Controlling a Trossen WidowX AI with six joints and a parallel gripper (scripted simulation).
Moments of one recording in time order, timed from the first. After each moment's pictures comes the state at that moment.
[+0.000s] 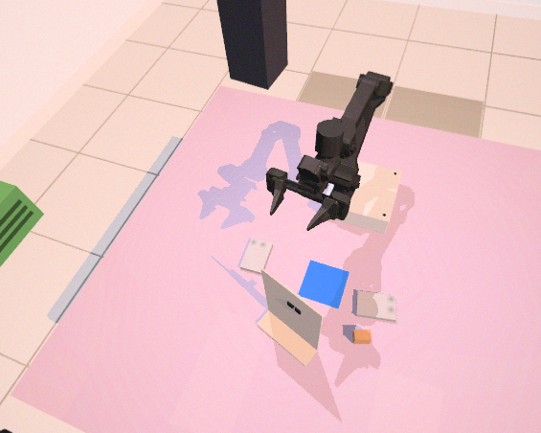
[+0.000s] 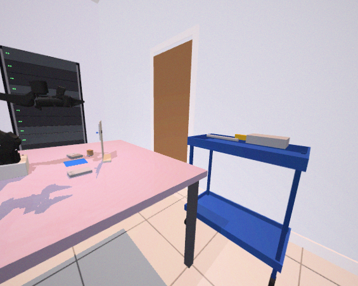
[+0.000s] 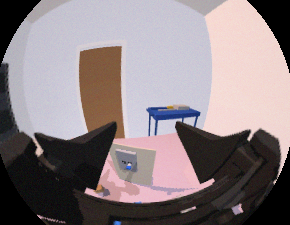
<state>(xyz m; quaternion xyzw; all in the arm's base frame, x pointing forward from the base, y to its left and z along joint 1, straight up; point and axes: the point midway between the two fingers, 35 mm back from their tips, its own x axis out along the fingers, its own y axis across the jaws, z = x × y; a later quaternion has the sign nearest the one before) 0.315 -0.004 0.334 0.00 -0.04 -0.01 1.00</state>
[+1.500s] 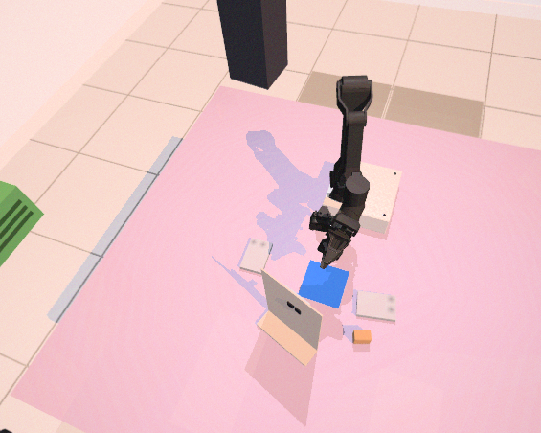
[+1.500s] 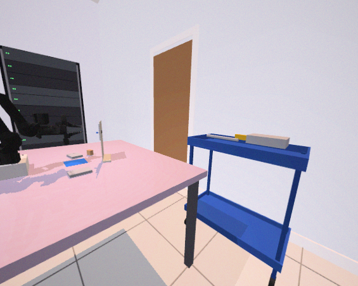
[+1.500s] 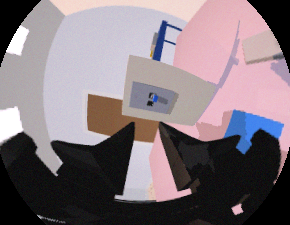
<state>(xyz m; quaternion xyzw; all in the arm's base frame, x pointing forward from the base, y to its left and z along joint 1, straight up) 0.293 0.072 0.156 0.64 0.00 0.00 0.77</state>
